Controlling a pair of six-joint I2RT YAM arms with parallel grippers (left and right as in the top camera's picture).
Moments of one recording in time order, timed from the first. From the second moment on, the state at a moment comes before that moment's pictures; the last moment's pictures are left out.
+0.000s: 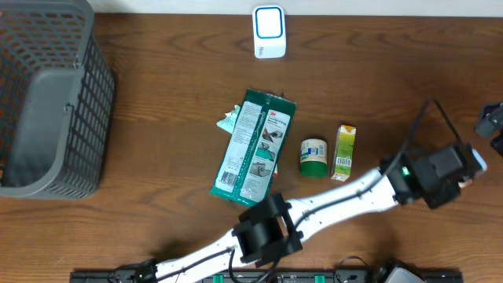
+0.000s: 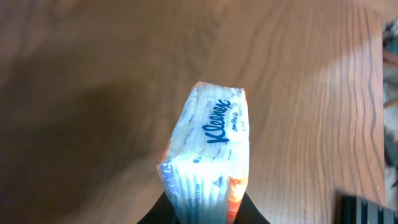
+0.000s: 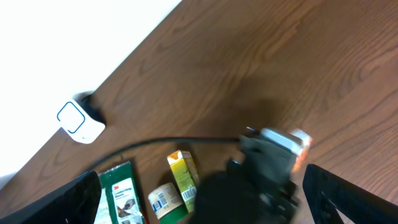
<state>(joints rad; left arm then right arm) -1.23 2.59 2.50 -0.63 0.16 -0.14 -0.54 1.19 1.86 -1.46 -0.22 0.36</state>
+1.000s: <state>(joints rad) -1.27 2.65 2.44 -0.45 -0.03 0.19 -0.54 1.19 1.86 -1.46 -0.22 0.36</state>
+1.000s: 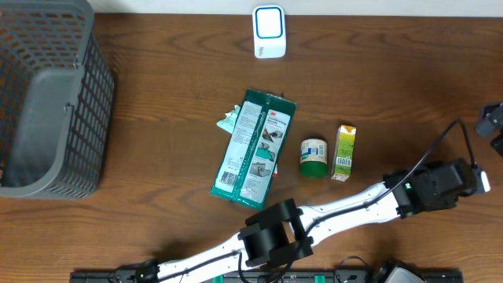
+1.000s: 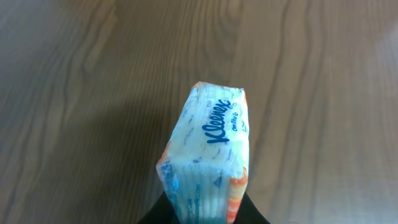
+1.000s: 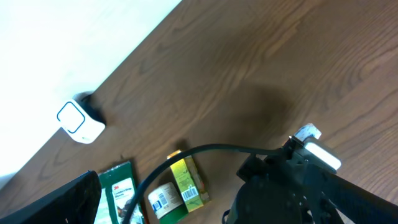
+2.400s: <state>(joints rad) -0.80 2.10 2.43 -1.29 -0.06 -0.13 -0.54 1.20 1.86 -1.46 -0.22 0.36</state>
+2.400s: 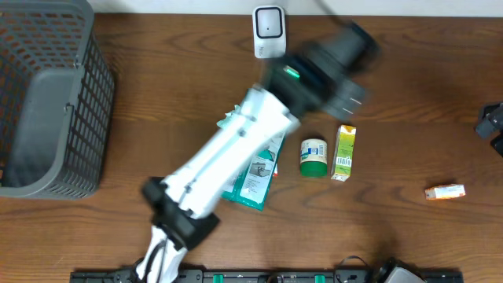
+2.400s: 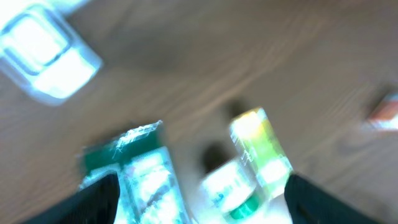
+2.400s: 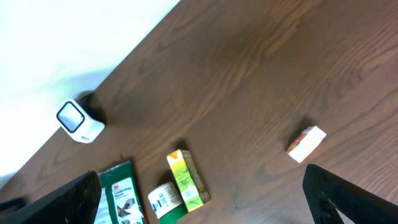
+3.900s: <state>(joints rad) -0.08 2.00 2.43 -1.68 -0.06 -0.30 -0.54 1.20 1.86 -1.45 -0.24 0.40</state>
